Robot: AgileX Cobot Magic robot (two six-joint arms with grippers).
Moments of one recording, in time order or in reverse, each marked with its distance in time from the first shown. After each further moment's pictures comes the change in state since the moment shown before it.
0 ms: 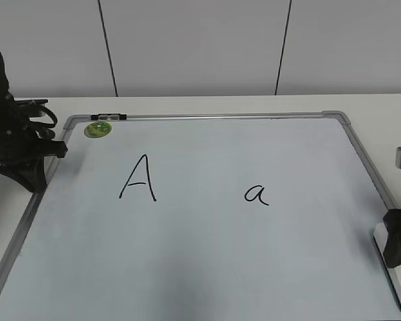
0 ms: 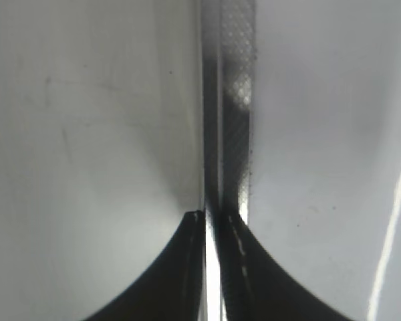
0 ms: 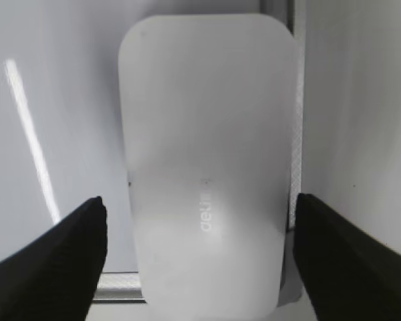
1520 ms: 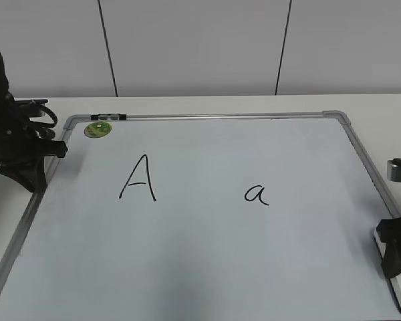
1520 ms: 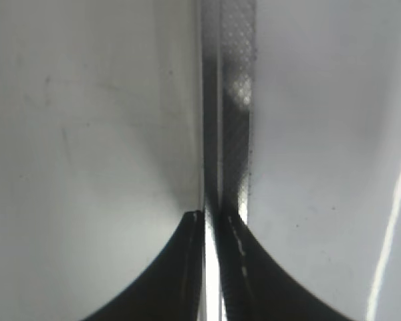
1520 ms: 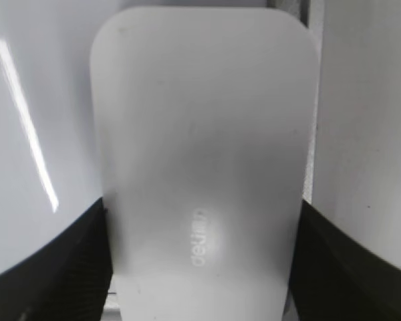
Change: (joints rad) left arm 0.000 0.000 0.000 -0.014 0.000 0.002; right arm 0.000 0.088 -0.005 -0.002 -0.024 0.000
